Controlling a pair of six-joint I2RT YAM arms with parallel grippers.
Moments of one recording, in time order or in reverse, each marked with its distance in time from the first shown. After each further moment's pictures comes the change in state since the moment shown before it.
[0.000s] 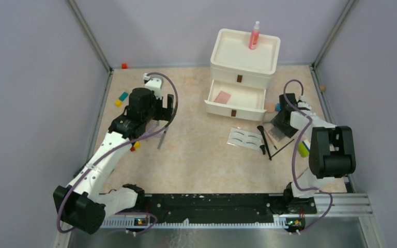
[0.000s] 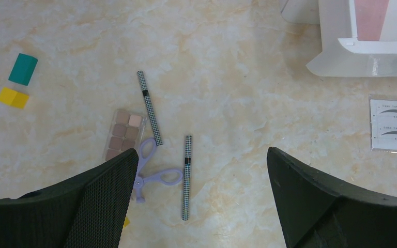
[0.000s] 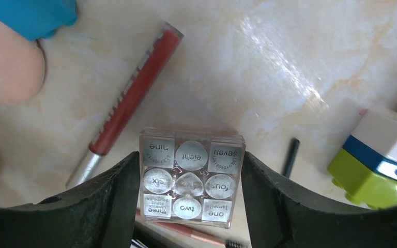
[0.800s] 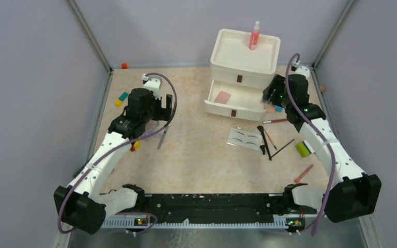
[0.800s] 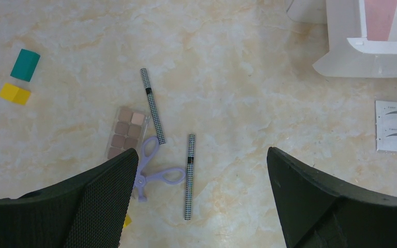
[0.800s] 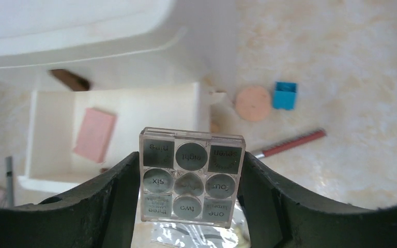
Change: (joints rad) left arm 0.018 -0.001 -0.011 0.007 0.005 0.000; right arm 0.143 -0.470 0.105 0.071 -0.137 -0.322
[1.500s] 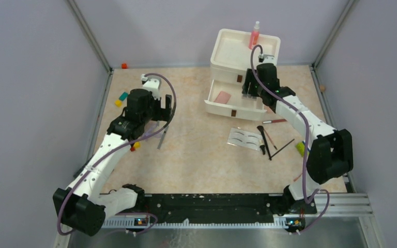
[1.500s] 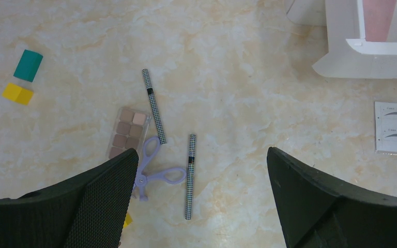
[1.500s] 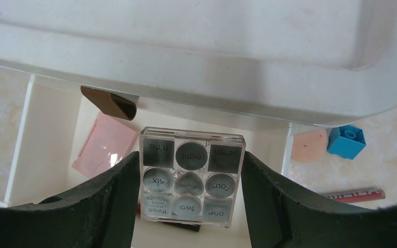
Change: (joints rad) left arm 0.003 -0.017 -0.006 0.000 -0.001 0.000; right arm 0.180 0.392 0.248 0.101 0.010 -0.128
